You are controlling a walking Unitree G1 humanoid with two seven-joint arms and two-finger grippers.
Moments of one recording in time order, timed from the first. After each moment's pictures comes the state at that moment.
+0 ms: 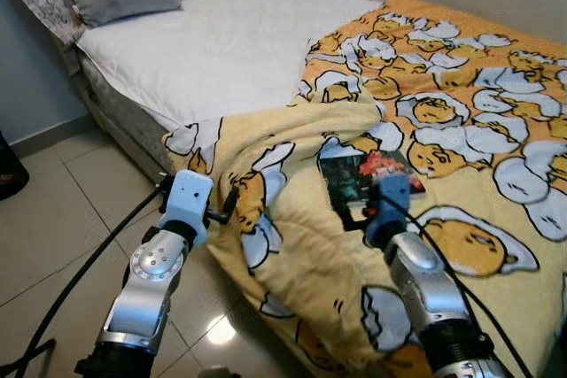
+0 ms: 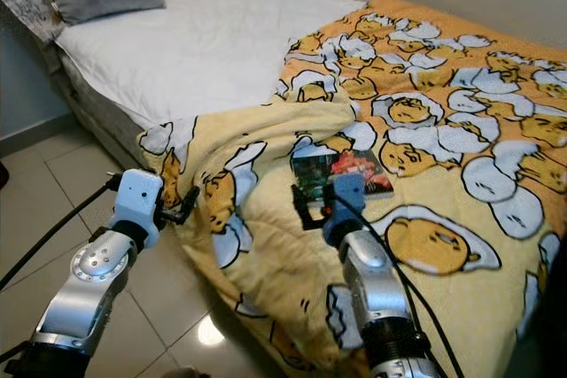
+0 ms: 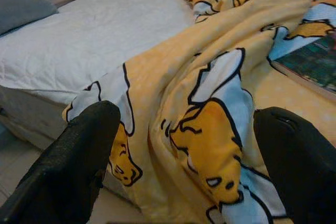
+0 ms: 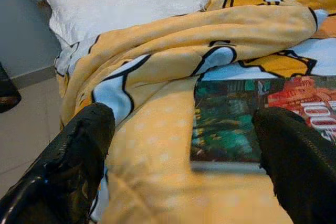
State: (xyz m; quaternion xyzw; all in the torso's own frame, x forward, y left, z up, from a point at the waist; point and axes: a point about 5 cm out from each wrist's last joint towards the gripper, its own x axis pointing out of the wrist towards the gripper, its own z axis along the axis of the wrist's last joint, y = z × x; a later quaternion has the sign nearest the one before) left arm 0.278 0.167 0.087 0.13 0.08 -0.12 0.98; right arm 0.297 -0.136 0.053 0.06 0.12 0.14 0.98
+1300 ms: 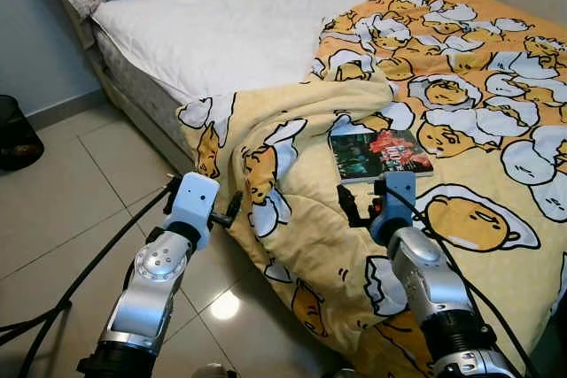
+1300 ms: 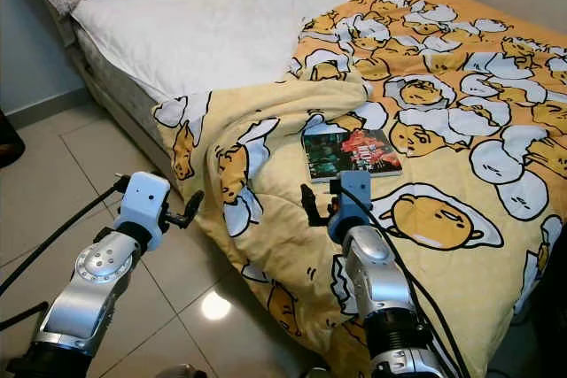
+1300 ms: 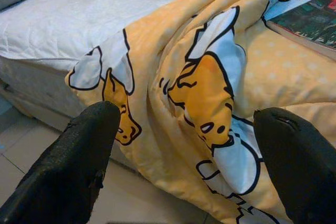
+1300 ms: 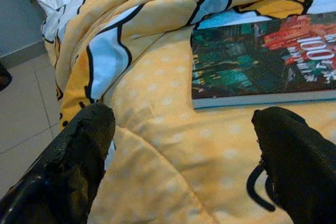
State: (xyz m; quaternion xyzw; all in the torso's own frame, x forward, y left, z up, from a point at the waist) left arm 0.278 0.162 0.083 0.14 0.09 -0.13 0.98; right arm 0.303 -0.143 0.052 0.07 0.16 0.10 0.98
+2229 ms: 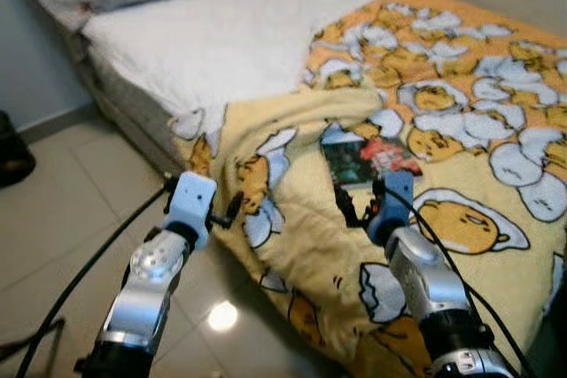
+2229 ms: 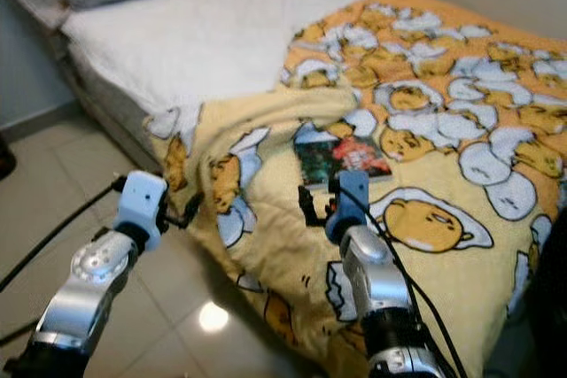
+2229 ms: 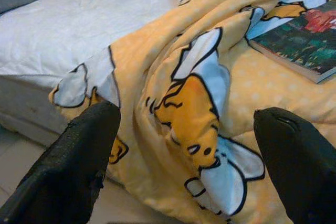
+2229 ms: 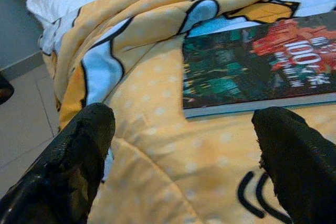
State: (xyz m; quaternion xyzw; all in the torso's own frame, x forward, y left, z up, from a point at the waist) left arm 0.278 0.164 0.084 0.13 0.09 -0.14 0.98; right arm 0.303 -0.141 0.051 0.09 0.17 0.10 0.98
